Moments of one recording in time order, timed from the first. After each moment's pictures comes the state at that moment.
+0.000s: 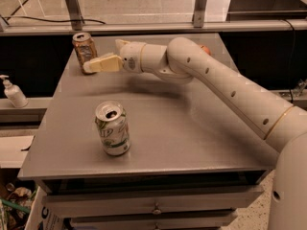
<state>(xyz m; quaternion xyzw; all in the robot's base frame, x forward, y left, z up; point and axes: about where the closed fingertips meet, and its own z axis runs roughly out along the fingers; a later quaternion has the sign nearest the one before) 0.706 0.149 0.884 -0.39 0.62 0.43 0.54</state>
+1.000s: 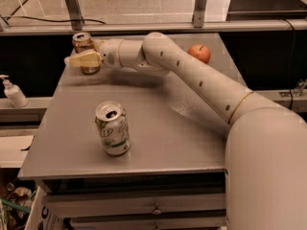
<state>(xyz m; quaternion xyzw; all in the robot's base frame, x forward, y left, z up) 0.736 0.218 0.873 -0.40 0.62 0.44 0.51</state>
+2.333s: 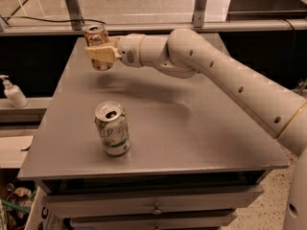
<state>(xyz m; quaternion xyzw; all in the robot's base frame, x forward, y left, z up) 0.687 0.155 0.916 -0.40 0.62 0.42 0.54</state>
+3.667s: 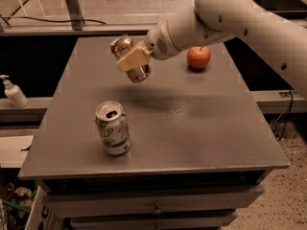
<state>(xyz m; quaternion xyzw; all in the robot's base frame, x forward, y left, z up) 0.630 0.057 0.910 -0.49 0.73 0.30 0.37</state>
